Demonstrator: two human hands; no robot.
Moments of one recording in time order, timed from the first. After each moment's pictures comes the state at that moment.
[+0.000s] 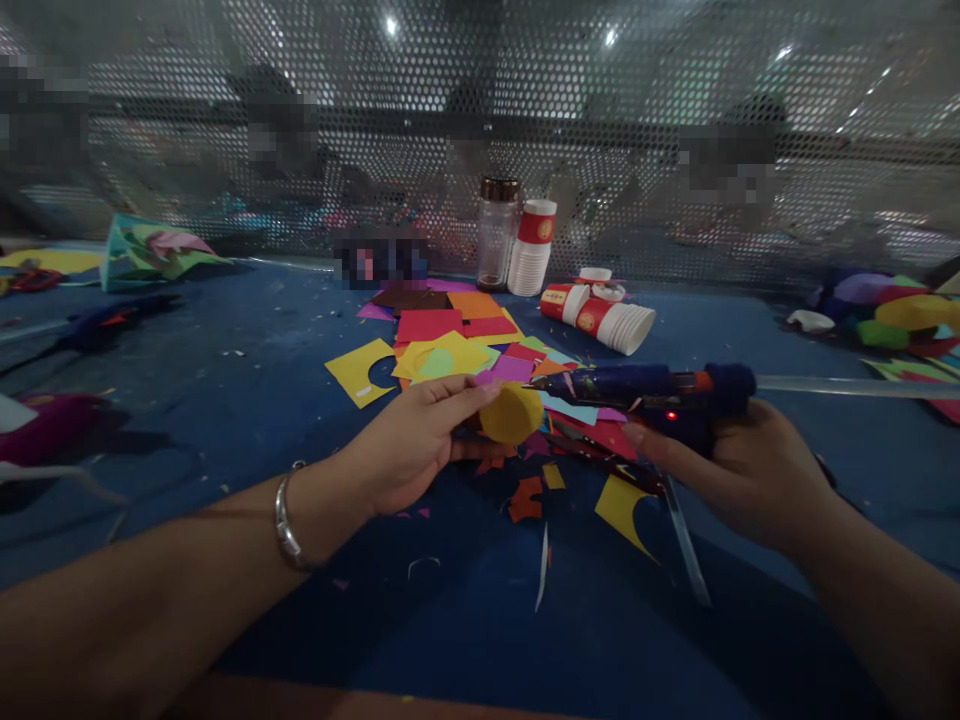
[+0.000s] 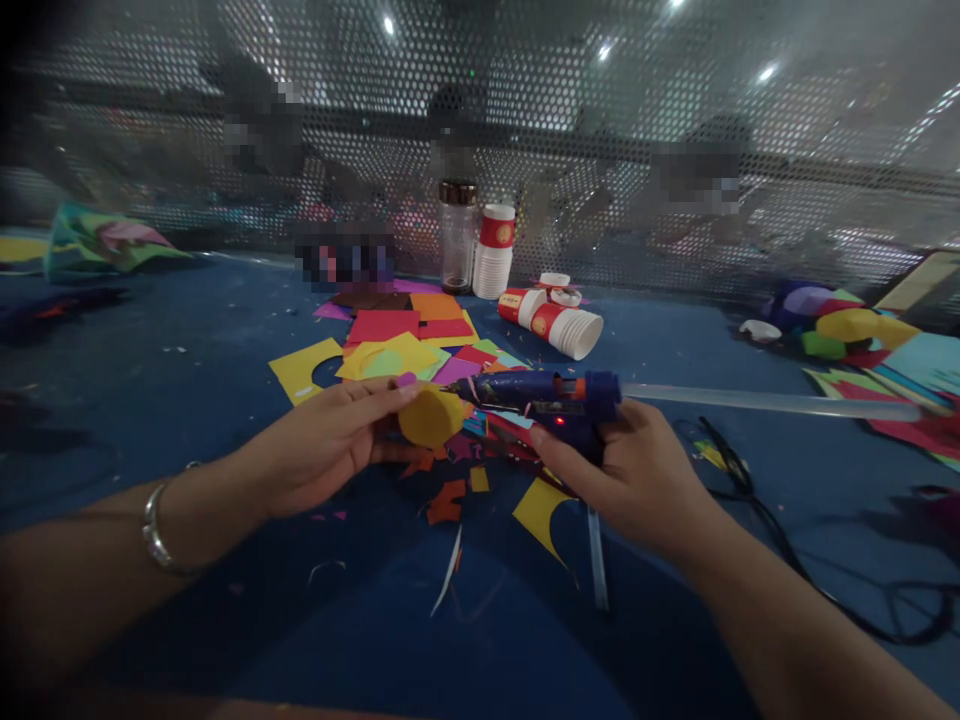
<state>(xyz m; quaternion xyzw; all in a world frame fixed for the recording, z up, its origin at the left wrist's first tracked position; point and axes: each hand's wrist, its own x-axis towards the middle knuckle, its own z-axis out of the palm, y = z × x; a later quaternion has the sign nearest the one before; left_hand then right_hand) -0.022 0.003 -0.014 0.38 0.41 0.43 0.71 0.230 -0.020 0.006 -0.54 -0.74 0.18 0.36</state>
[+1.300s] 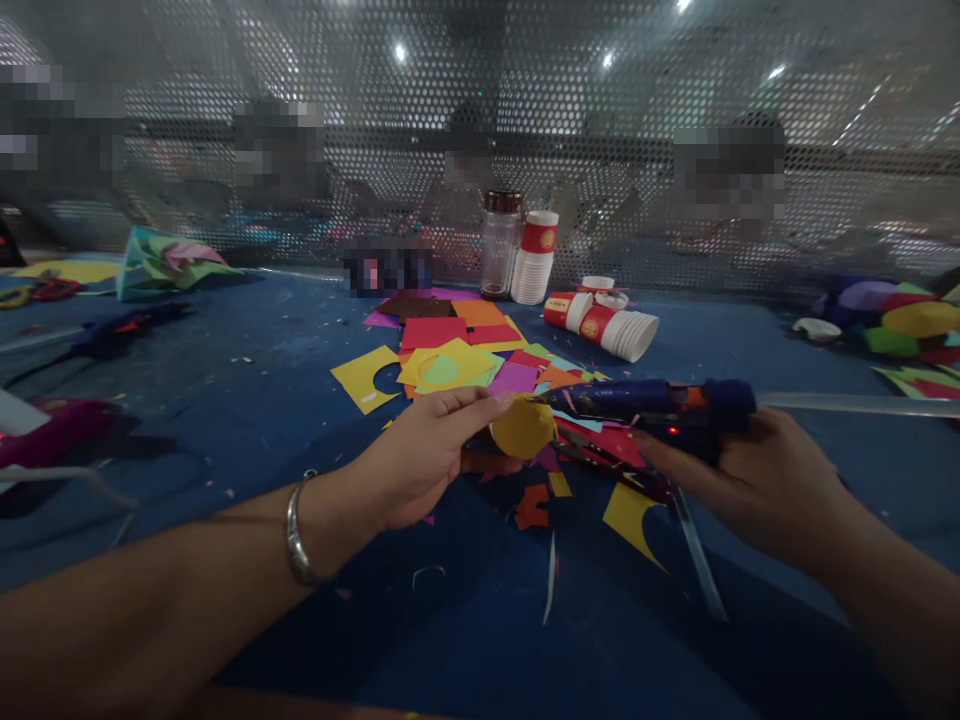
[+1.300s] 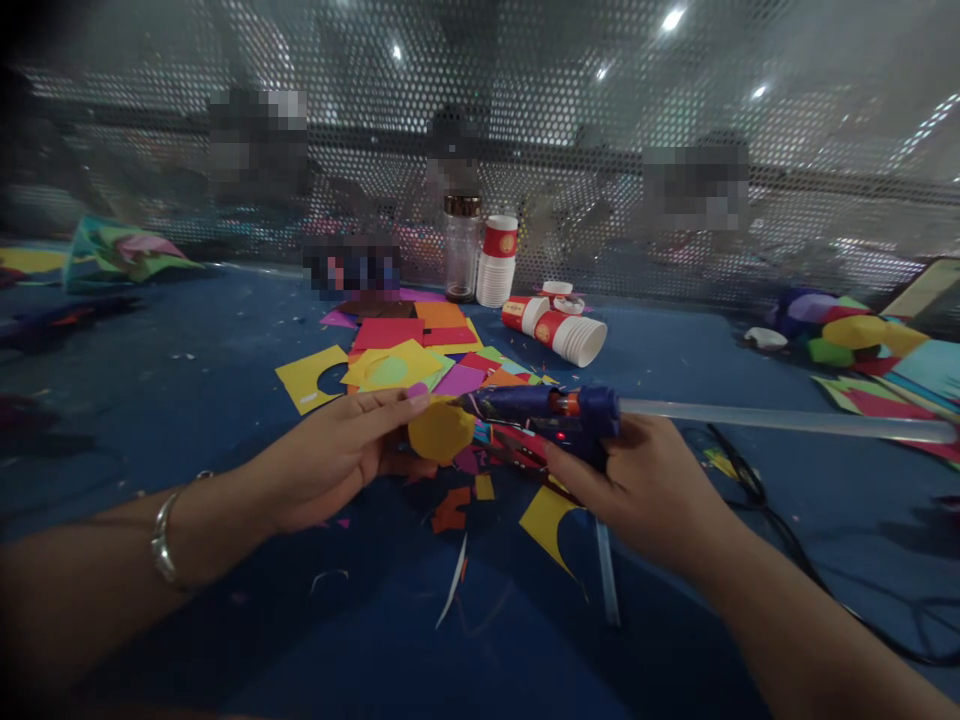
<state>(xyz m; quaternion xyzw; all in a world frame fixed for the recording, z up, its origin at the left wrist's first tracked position) -0.020 0.001 -0.020 0.42 0.42 0.40 0.70 0.227 -0.020 0.015 -0.55 -0.77 0.10 0.30</state>
